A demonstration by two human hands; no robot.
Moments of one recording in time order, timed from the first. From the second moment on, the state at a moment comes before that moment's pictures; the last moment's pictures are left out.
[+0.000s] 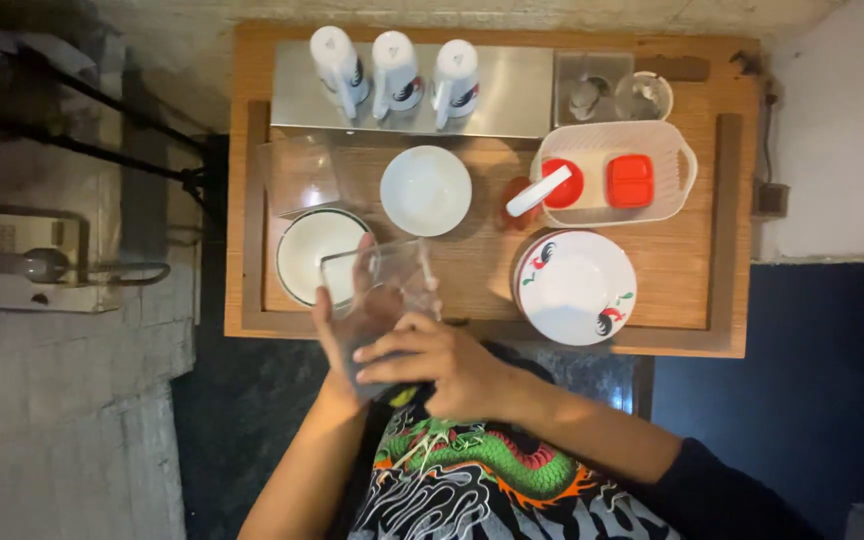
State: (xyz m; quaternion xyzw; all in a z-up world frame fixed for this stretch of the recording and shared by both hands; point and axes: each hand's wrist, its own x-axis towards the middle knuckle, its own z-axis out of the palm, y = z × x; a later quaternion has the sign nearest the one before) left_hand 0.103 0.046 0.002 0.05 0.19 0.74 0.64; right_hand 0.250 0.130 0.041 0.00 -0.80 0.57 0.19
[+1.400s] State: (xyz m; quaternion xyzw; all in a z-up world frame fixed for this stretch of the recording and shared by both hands) left_hand -0.053 0.026 -0.008 0.25 0.28 0.70 0.61; right_hand 0.092 0.075 0.034 -0.39 -0.81 0.28 0.34
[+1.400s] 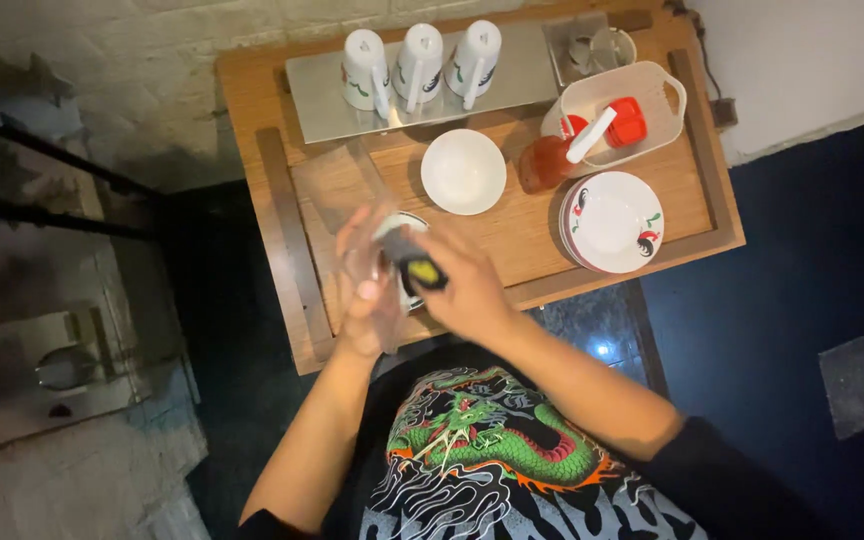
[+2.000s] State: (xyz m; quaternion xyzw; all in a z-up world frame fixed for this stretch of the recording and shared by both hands) left_hand -0.054 0.021 -0.036 0.21 0.27 0.77 0.54; right_hand 0.097 0.045 0.033 -0.35 -0.74 0.49 0.30
